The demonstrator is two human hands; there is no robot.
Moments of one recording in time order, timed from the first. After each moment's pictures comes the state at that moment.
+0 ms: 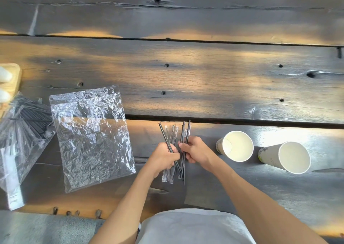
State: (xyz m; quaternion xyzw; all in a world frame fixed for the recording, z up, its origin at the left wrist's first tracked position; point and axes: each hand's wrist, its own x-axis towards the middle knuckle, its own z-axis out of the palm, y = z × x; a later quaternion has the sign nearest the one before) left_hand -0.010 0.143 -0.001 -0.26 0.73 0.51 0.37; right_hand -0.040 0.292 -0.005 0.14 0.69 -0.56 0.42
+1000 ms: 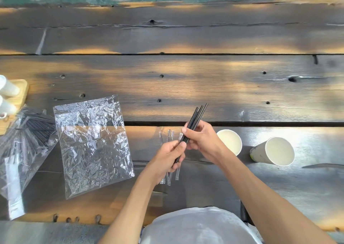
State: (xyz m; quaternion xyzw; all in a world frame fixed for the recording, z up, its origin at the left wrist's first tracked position) left_hand 0.007 0.161 0.064 -0.14 0.63 0.69 0.33; right_hand -0.050 0.317 0.067 0.08 0.56 -0.77 0.28
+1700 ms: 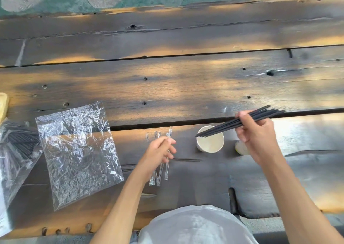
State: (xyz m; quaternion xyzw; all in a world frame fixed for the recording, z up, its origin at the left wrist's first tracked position) left_hand -0.002 0.178 0.062 -0.15 0.70 0.63 0.30; right_hand -0.028 0.455 0.117 0.20 0.62 -0.76 -0.01
